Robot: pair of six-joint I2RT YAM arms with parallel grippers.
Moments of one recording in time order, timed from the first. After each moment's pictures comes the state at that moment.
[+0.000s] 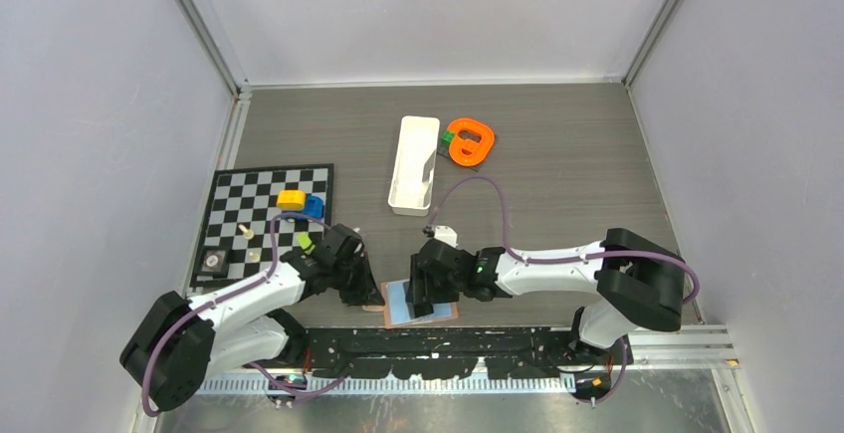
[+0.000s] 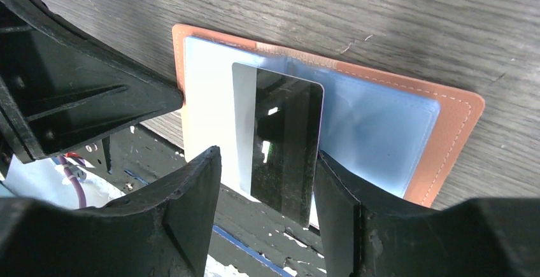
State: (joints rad) left arm -0.67 1.05 0.37 -0.39 0.28 -0.91; right arm 1.19 1.53 0.75 -0.14 0.06 1.04
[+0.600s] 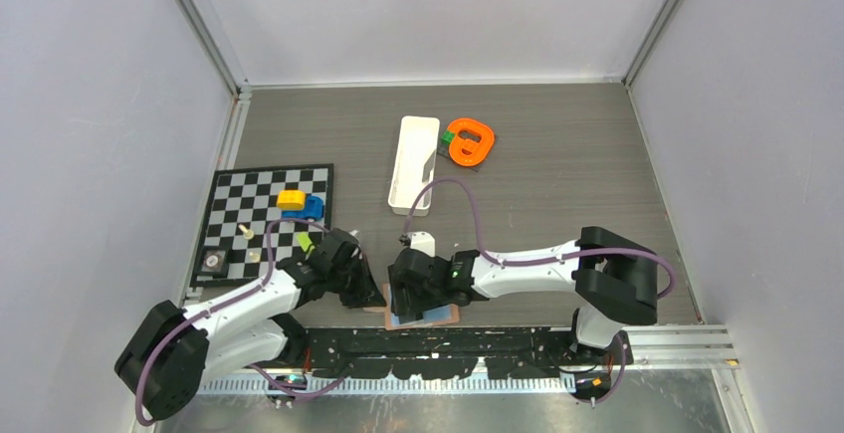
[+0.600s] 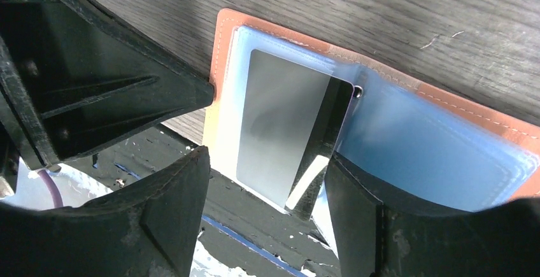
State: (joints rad) left arm -0.67 1.00 0.32 -0.34 0.30 -0.94; right arm 1.29 1.65 0.92 -0.28 0.11 1.00
